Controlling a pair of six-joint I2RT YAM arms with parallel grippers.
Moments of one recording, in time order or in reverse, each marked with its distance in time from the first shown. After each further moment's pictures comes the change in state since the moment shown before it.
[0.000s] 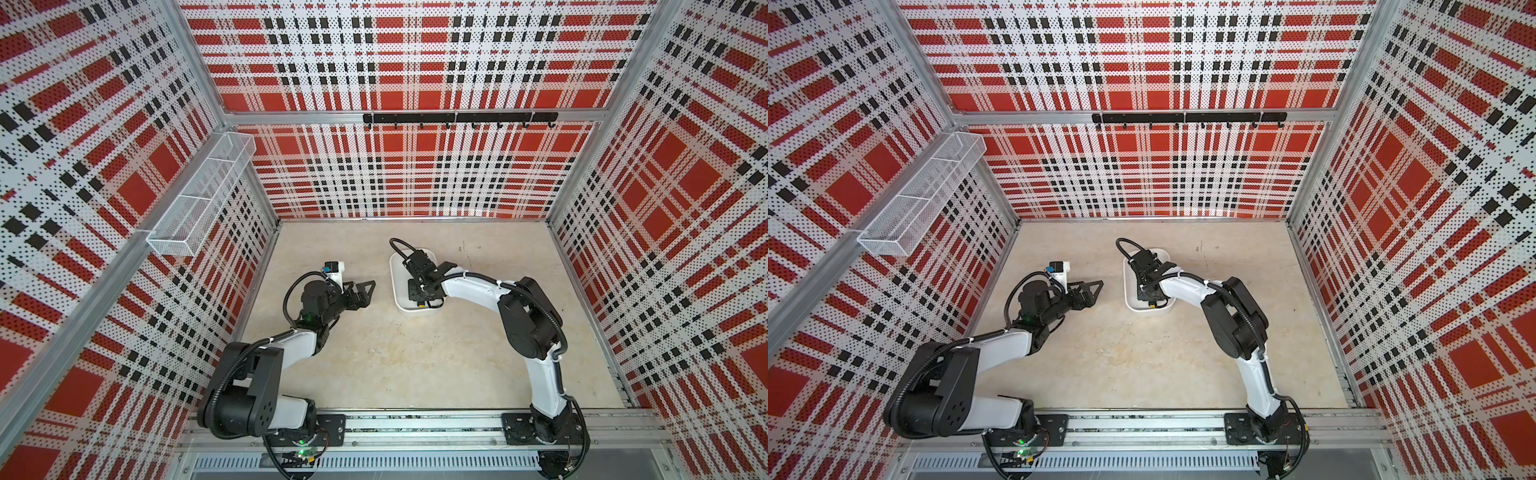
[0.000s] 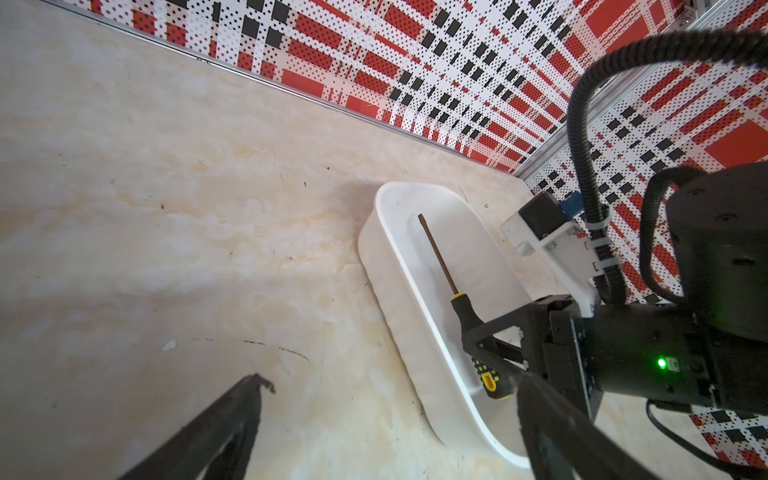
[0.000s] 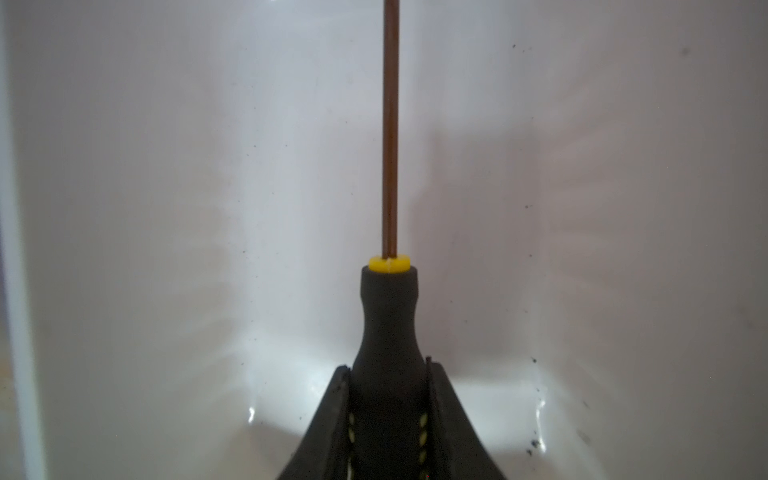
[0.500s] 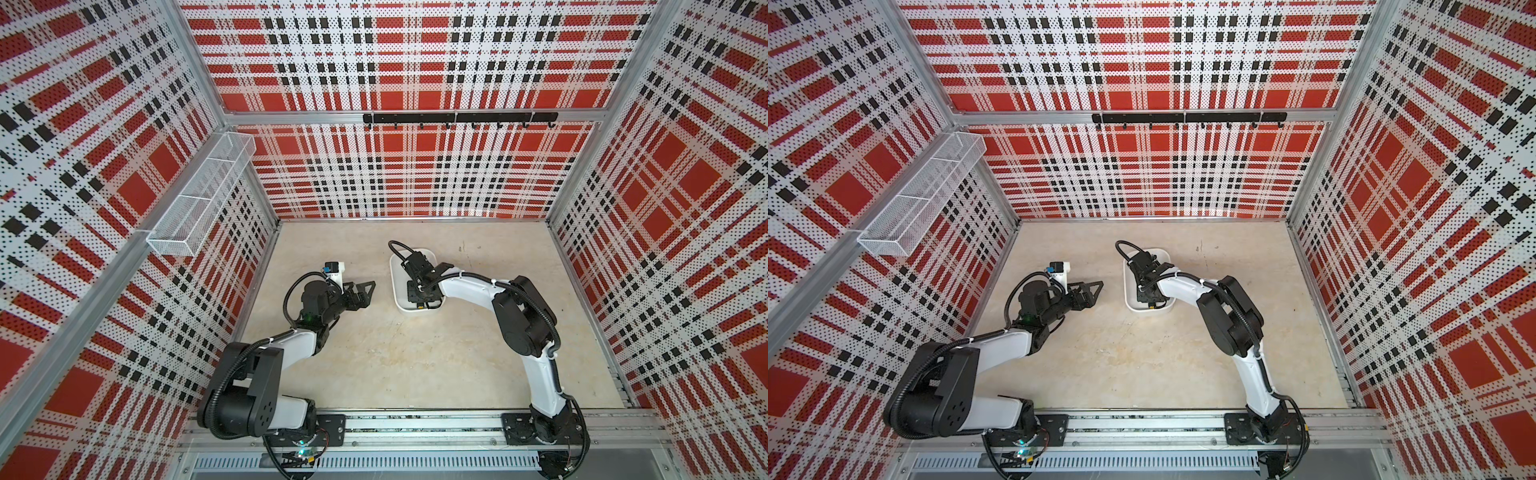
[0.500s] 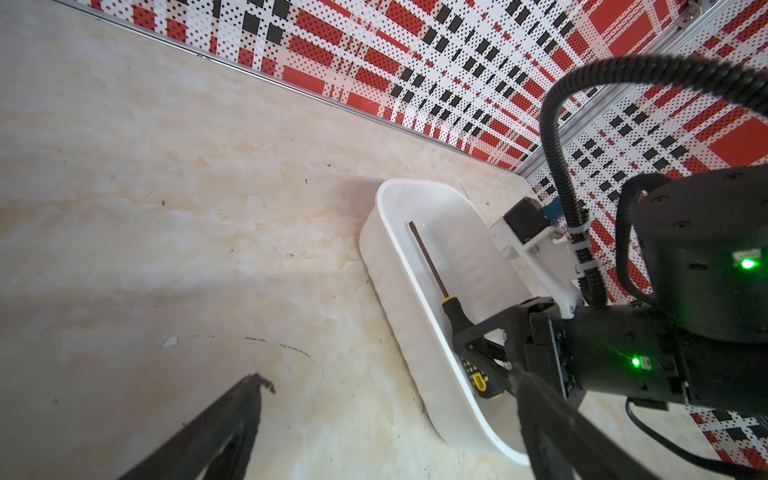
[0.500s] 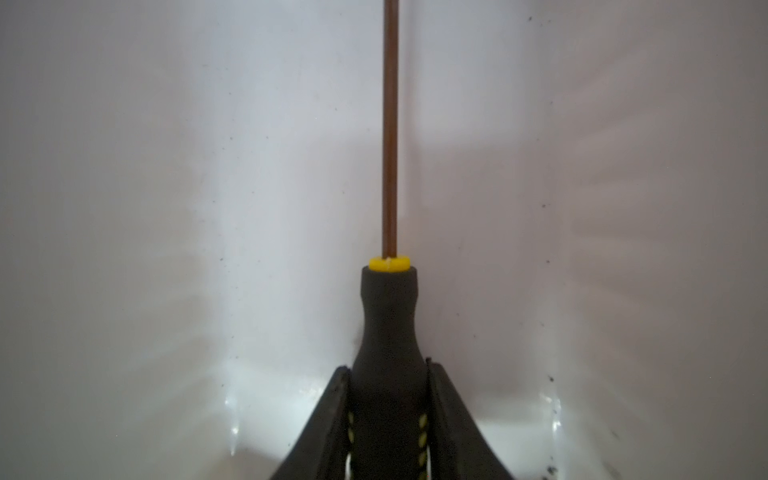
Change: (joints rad) left arm 0.000 0.000 0.000 -0.007 0.000 0.003; right arm 0.000 0.037 0.016 -0.003 0.000 0.000
